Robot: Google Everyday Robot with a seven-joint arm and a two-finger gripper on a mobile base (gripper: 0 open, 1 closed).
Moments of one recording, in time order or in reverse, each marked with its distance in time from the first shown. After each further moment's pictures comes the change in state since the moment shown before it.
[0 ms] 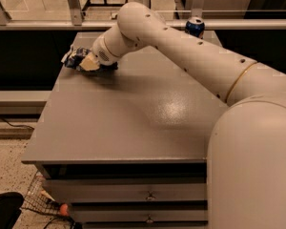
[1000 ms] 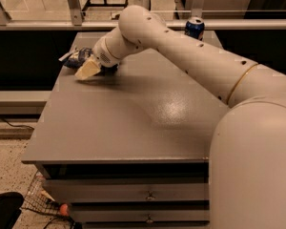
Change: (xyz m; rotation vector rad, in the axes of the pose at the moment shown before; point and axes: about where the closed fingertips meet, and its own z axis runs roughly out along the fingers) arm 0.007 0.001 0.005 0.001 0.000 0.000
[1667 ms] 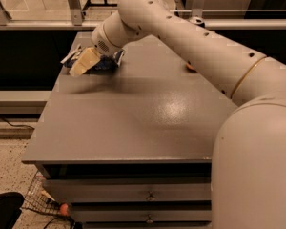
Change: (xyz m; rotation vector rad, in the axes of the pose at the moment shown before) arm -0.035 -0.005 -0.035 0.033 -0.017 -0.030
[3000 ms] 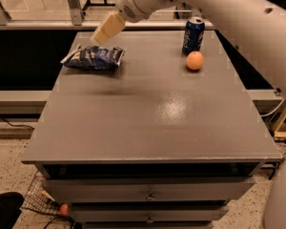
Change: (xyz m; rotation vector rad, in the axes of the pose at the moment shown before) arm -0.033 -0.048 -0.130 0.258 -0.027 -0.085
